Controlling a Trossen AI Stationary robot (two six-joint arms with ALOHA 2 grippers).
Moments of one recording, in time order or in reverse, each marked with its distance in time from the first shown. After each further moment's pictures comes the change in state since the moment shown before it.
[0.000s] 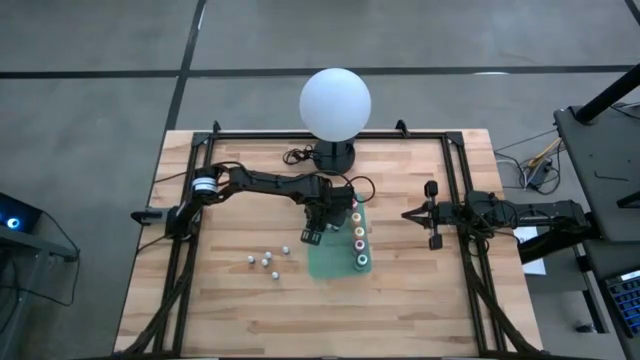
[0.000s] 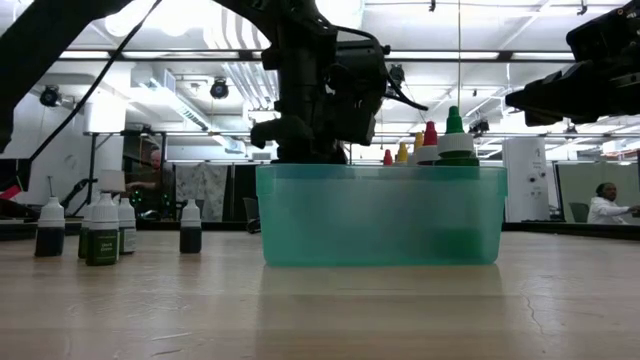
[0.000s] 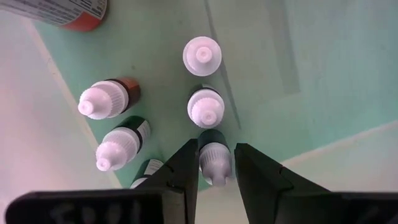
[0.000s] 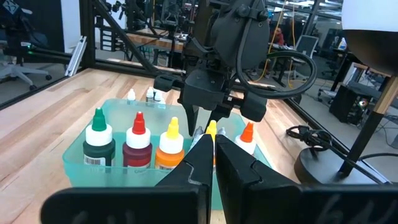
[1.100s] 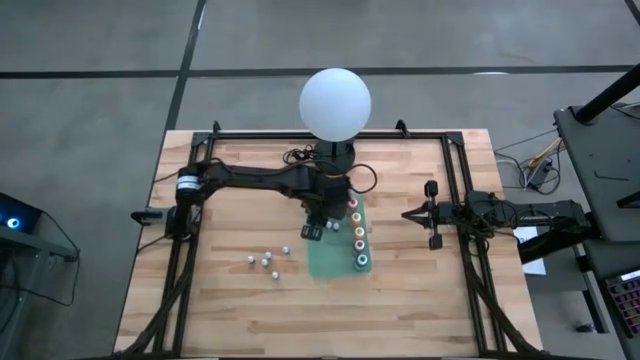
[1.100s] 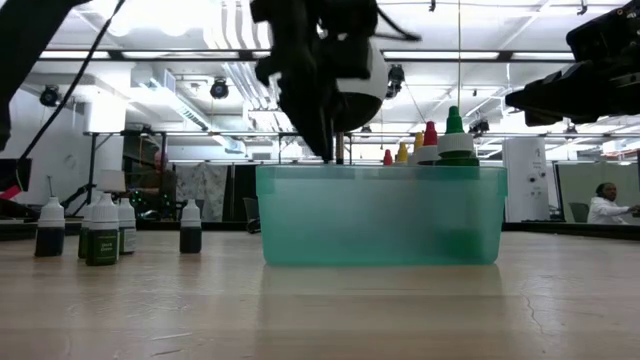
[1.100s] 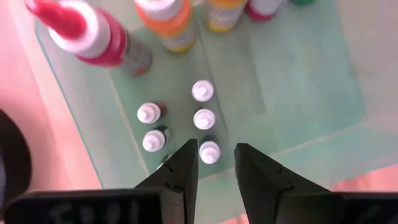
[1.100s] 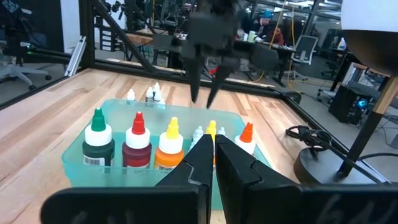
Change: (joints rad) left arm -0.017 -0.133 0.058 -0.041 -0.005 -0.034; right arm -0.001 0.000 0.000 0.000 0.000 -0.001
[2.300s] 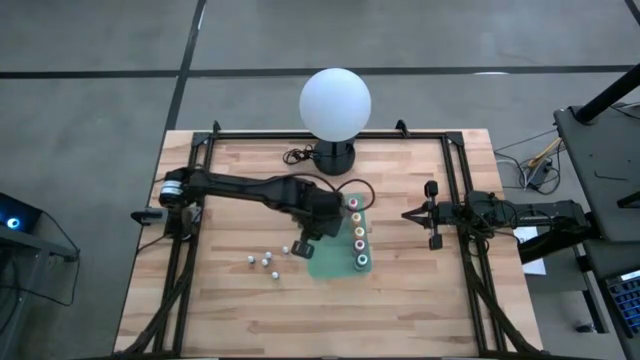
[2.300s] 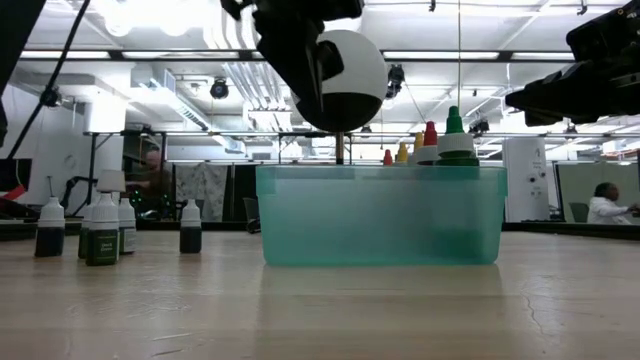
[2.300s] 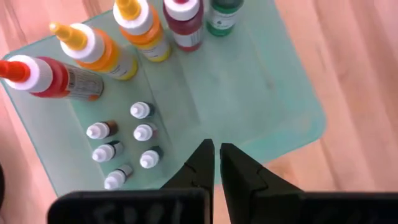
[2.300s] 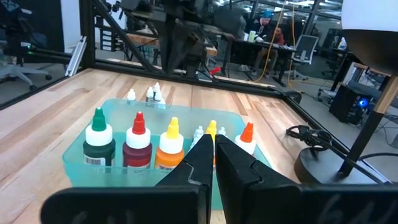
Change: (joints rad) left arm -0.122 -0.101 -0.004 -0.032 0.033 -0.068; right arm 0.001 0.001 0.000 -0.001 0.000 0.002
